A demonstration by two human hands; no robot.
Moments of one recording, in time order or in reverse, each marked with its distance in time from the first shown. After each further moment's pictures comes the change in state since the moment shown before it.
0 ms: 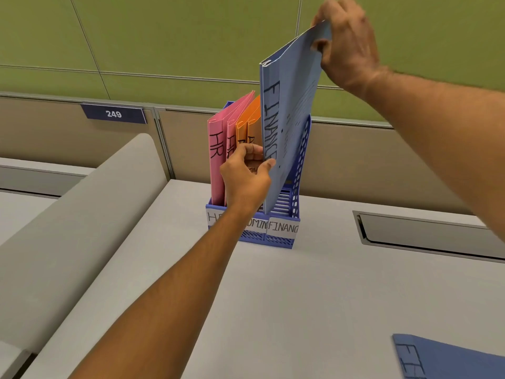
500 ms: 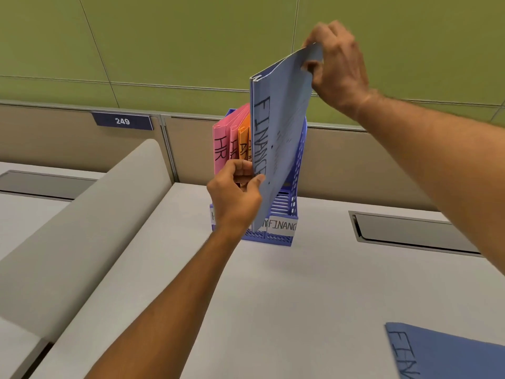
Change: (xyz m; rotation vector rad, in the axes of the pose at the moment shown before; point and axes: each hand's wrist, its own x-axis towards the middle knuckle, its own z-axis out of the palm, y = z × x) left_hand -0.041 0.024 -0.043 0.043 0.033 0.048; right_hand -0.028 -0.028 -0.029 0.056 -0.016 -0.007
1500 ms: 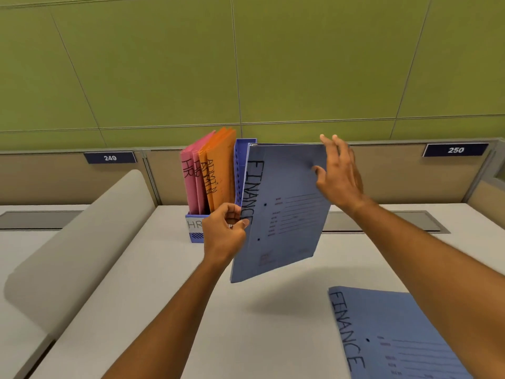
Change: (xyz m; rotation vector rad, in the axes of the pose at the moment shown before) left_hand -0.117 0.074 -0.003 0.069 -0.227 -0.111; right_hand -0.214 0.054 -0.114 -0.021 -0.065 0.373
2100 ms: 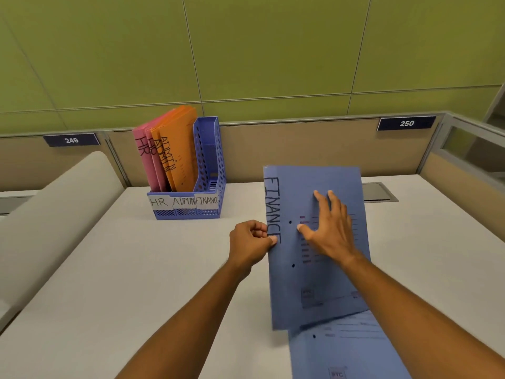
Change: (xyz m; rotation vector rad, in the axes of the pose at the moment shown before) left_hand -0.119 0.027 0.135 -0.112 -0.336 -0.374; right_hand -0.174 0.119 -0.037 -0.033 -0.313 0.260
